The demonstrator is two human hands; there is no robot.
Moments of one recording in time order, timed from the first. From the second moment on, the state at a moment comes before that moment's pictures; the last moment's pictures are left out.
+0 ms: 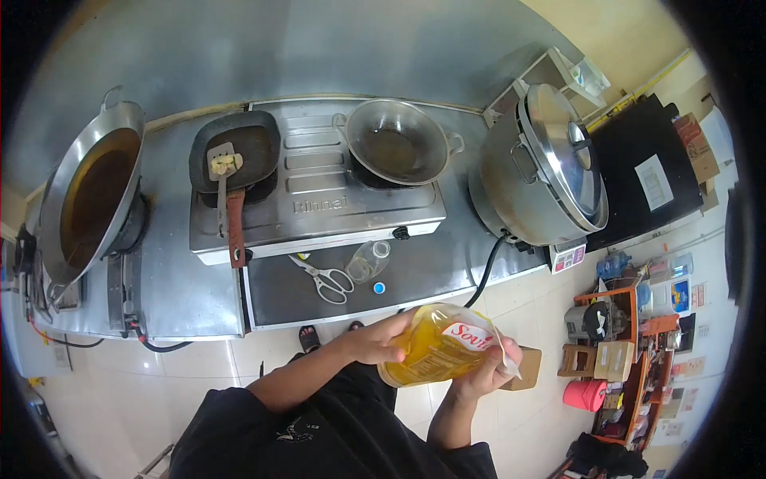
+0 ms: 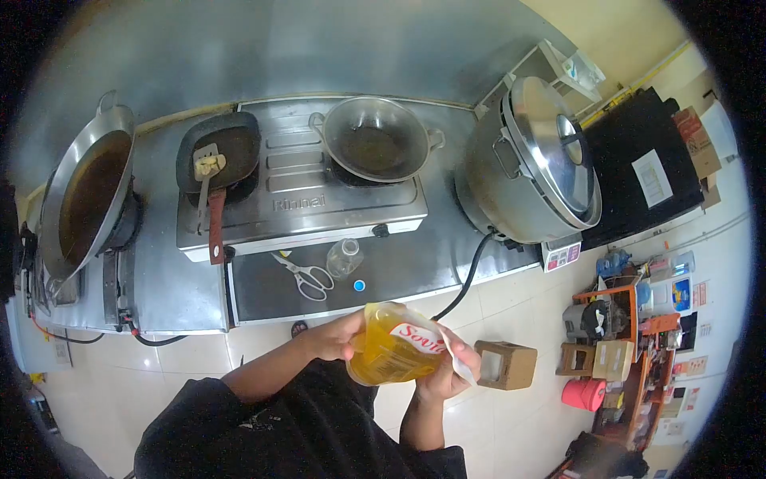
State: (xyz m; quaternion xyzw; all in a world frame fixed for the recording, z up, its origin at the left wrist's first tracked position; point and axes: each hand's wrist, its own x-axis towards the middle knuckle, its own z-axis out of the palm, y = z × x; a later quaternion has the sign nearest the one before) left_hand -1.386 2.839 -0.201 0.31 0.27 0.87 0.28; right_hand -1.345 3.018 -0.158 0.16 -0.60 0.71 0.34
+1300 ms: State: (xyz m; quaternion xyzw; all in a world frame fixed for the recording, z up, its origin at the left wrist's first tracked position) left_hand -1.531 2.963 -0.306 0.03 0.61 0.79 0.07; right_hand -1.525 3.168 -0.311 0.06 -0.69 0.72 0.03
